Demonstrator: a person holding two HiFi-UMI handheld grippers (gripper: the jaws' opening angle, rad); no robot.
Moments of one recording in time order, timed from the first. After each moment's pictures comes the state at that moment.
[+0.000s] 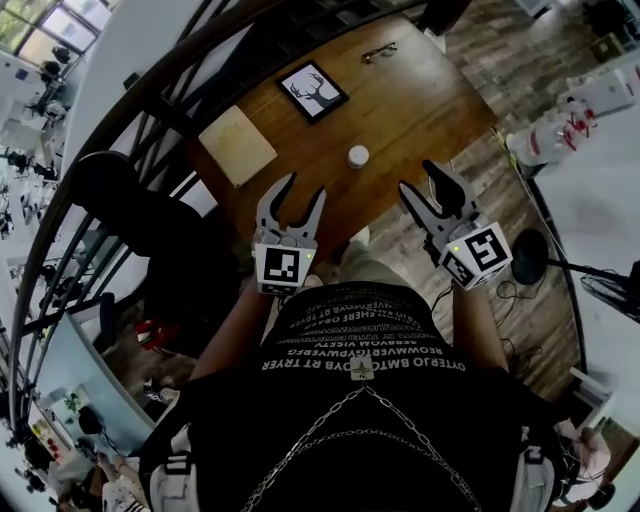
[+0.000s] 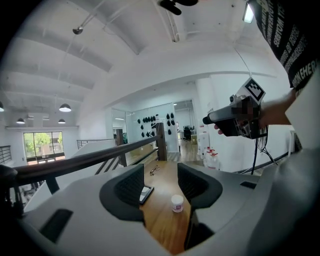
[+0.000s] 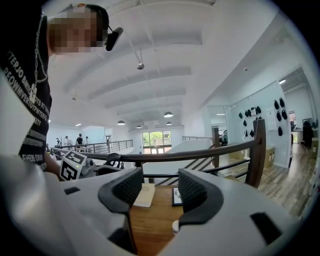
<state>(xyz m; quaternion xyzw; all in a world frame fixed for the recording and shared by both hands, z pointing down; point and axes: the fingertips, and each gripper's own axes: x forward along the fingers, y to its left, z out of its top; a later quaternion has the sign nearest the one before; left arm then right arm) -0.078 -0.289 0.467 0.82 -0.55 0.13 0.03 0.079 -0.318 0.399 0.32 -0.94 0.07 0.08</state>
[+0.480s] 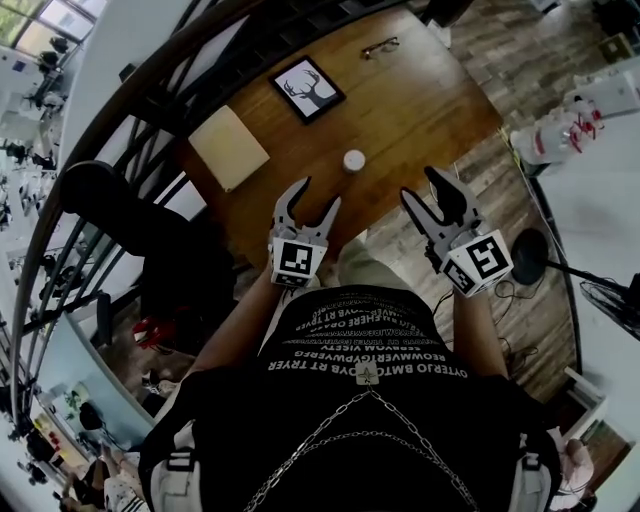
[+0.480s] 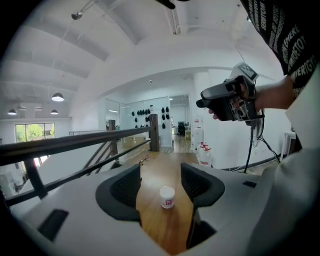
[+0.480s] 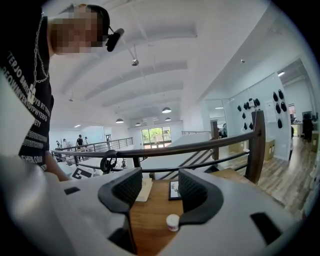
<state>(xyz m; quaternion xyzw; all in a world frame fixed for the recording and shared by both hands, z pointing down) -0.037 -0.323 0.553 0.84 -0.52 0.16 0.07 0.097 -0.350 0.433 0.31 -0.94 0.11 0.10</state>
